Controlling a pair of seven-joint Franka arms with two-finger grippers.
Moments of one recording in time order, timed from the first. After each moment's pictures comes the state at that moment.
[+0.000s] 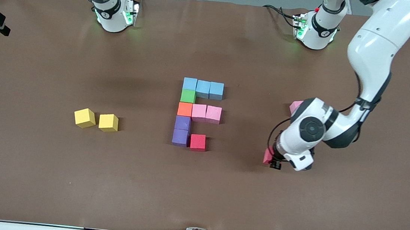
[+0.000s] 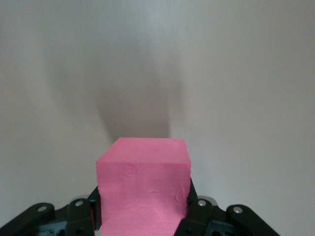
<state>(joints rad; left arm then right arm) 0.01 0.76 -0.50 -1.56 0.40 2.28 -2.02 0.00 -0.06 -0.07 -1.43 0.01 1.31 -0.03</state>
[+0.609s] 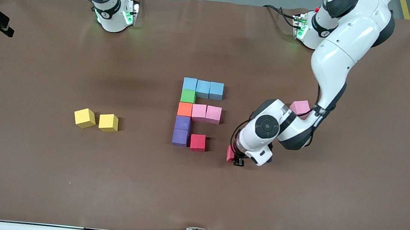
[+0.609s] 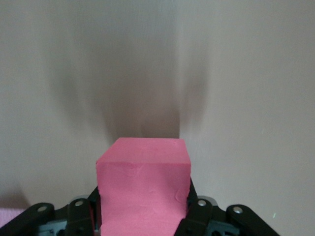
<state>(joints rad) -0.19 0.94 -0.50 -1.33 0.36 2.30 -2.27 0.00 -0.07 -0.07 -1.48 0.01 1.34 -0.03</state>
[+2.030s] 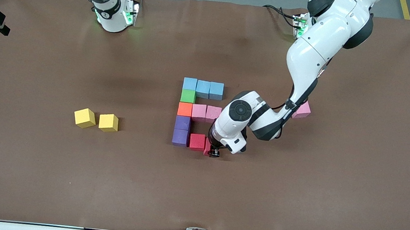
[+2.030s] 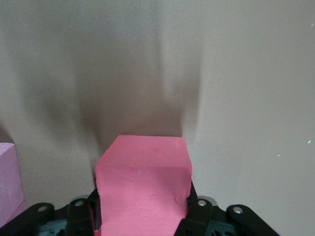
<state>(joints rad) -0.36 0.99 -0.42 -1.29 0.35 2.44 -2.36 0.00 -0.09 -0.07 -1.48 0.01 1.37 -0.03</state>
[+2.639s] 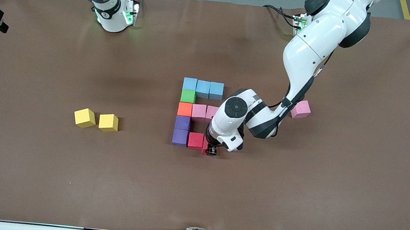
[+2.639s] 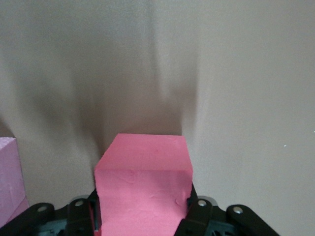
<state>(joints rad) -0.39 0.99 -0.40 -1.29 0.35 2.45 -2.36 0.00 -0.10 -0.07 -1.47 0.01 1.36 -0.03</state>
